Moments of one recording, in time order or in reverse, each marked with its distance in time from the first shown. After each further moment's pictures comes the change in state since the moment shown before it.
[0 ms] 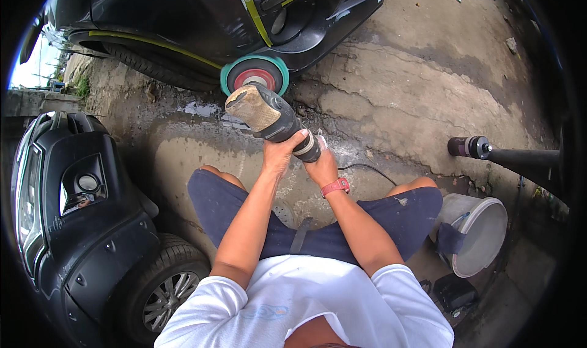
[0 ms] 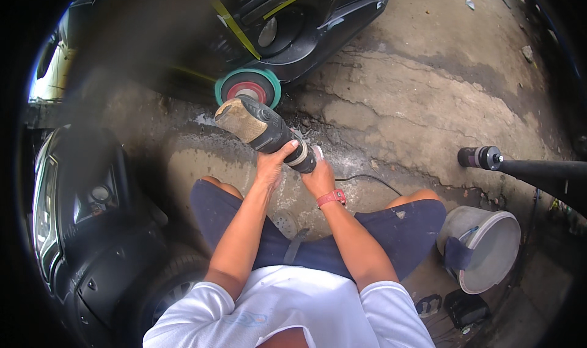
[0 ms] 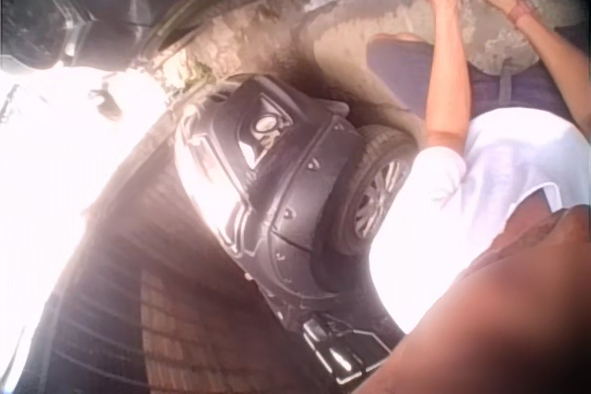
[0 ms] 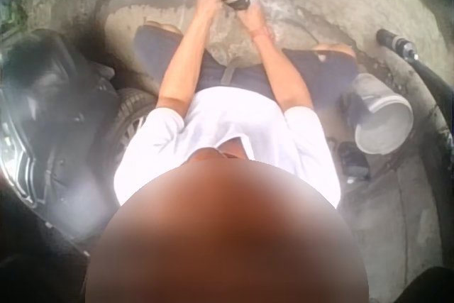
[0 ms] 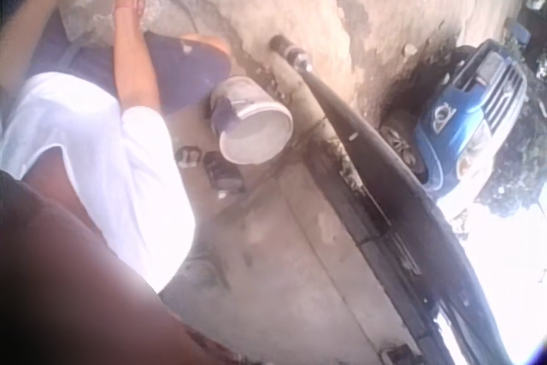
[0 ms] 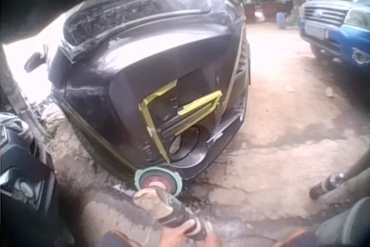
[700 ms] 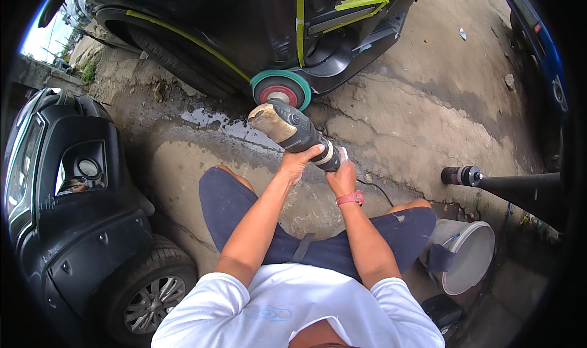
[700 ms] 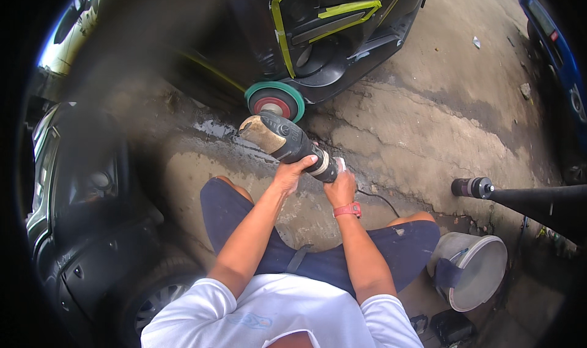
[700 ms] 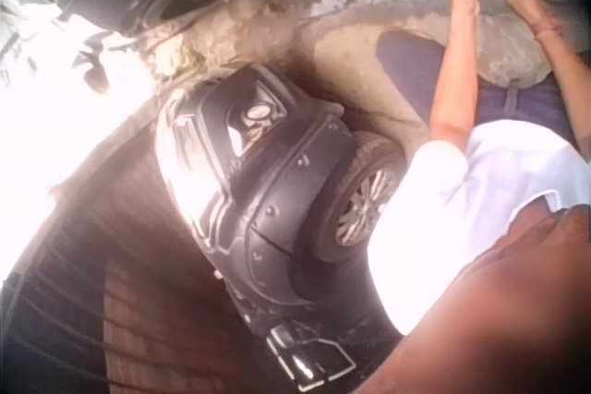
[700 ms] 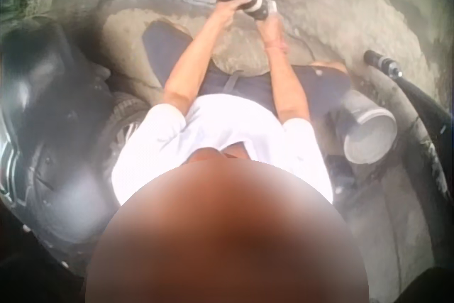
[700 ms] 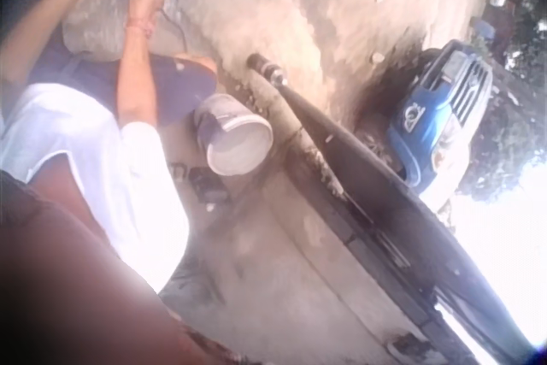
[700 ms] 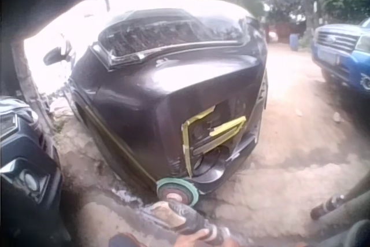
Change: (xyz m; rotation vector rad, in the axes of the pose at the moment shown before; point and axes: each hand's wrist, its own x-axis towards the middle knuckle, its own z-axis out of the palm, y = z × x) left_hand 0.021 -0.020 -0.008 -0.223 -0.210 -0.107; right_hand 0.021 0.002 -0.029 -0.237 0.182 -0.097
